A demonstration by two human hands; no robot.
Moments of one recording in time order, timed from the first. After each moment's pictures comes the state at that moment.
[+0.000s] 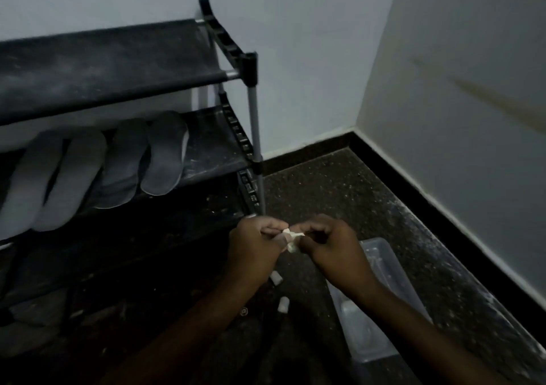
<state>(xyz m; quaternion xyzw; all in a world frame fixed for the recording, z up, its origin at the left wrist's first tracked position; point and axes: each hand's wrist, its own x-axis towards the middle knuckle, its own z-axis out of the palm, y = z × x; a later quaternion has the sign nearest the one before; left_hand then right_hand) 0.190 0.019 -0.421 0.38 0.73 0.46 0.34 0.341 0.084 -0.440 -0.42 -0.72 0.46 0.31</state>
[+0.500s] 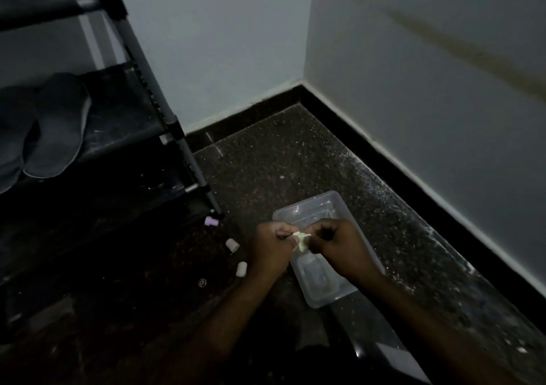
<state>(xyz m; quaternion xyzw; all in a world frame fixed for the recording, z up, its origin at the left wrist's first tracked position) 0.309 0.046 -0.547 0.35 0.71 0.41 0.46 0.471 0.085 -0.541 -0.53 -0.63 0.50 0.27</state>
